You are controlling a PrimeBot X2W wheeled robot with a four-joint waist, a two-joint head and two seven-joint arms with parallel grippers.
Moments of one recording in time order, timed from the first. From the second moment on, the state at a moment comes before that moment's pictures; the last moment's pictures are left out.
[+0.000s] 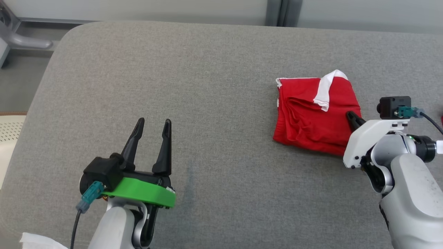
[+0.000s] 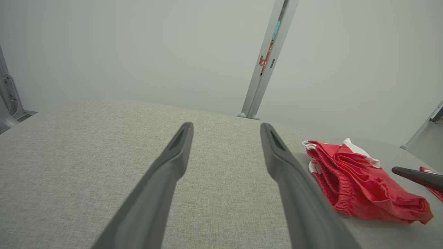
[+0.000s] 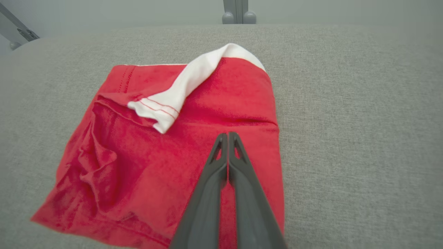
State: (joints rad) left arm -0.23 0.05 -0.23 0.22 -0.38 -0.13 -0.26; right arm -0.43 -0.19 0.02 0.42 0.28 0.13 0.28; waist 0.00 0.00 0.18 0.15
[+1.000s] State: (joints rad) left arm -0.27 0.05 -0.25 0.22 -0.40 -0.13 -0.26; right arm -0.82 -0.15 0.23 0.81 0.31 0.13 0.15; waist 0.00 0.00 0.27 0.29
